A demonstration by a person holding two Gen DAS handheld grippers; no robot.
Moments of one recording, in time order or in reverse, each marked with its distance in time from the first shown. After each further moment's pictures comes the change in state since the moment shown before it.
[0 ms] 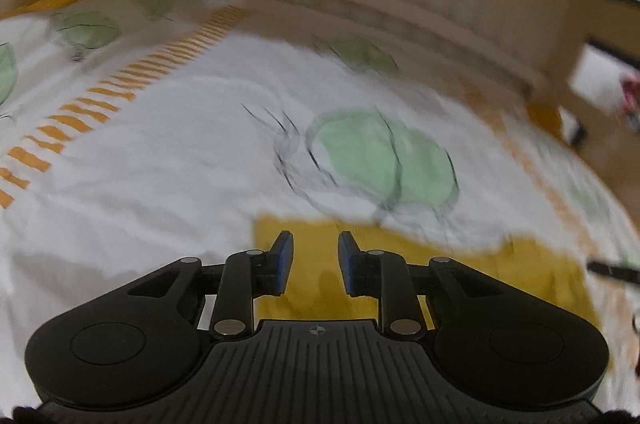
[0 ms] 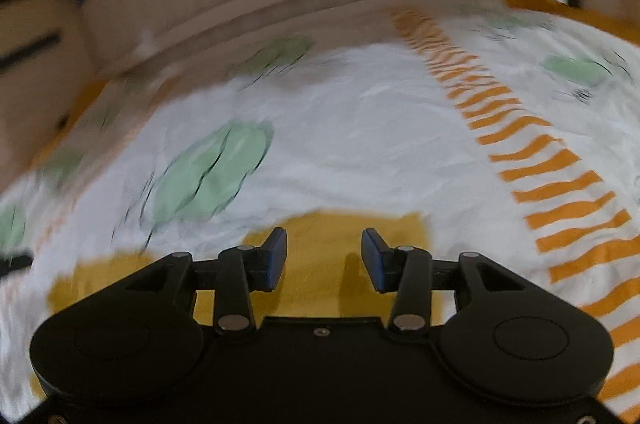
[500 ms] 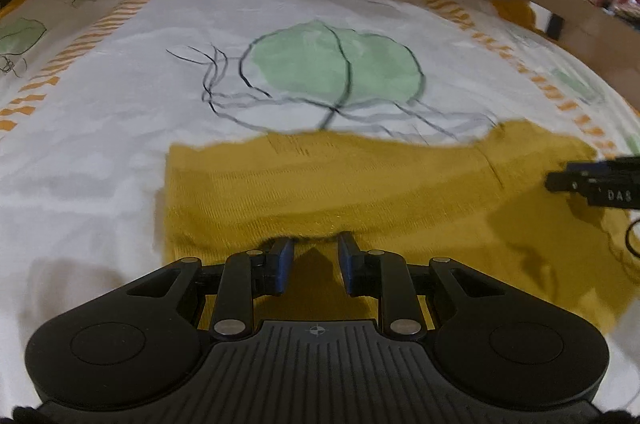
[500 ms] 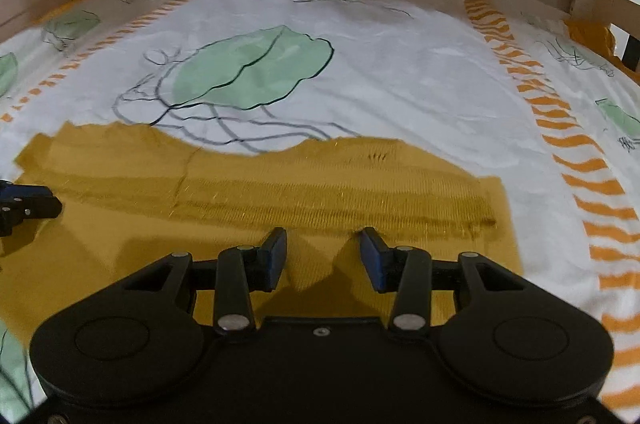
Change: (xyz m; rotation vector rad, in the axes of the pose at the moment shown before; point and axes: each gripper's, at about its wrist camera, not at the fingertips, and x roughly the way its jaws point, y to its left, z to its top) left arm 0.061 -0.037 -0.022 0.189 0.165 -0.013; right arm 0.061 0.062 -0.010 -0.250 0.162 -0.088
